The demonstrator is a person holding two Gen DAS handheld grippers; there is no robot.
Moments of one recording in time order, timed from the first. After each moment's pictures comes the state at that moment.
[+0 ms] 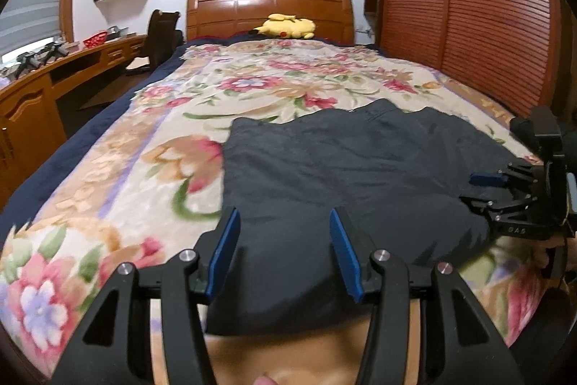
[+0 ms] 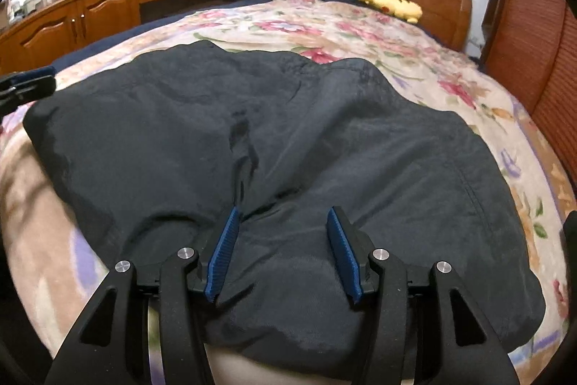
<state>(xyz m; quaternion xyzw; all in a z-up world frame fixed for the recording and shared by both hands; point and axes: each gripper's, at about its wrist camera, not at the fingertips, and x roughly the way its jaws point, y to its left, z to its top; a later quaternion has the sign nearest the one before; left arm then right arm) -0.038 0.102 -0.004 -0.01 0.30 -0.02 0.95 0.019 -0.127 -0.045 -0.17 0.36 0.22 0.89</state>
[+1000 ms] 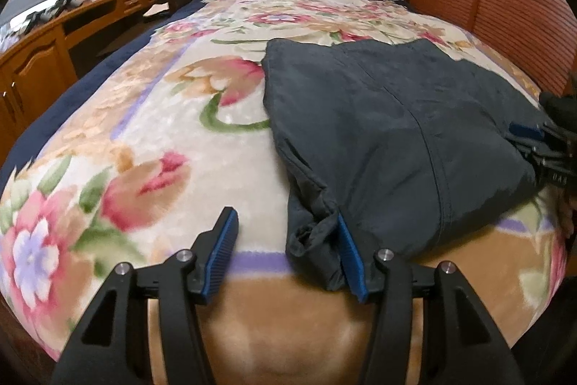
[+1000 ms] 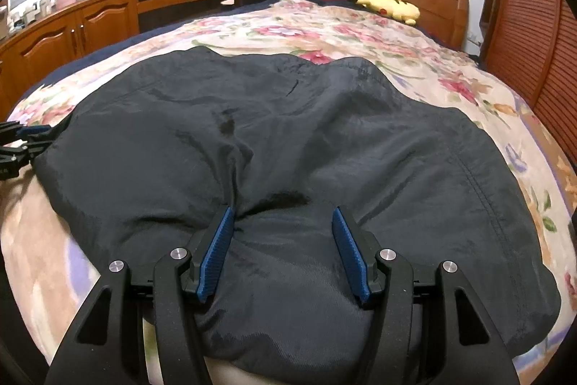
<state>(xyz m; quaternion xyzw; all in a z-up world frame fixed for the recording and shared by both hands) -0.040 0.131 -0.064 -0.03 0.40 0.02 0.92 0.021 -0.131 -0.052 -0.14 0.35 0.23 0.90</state>
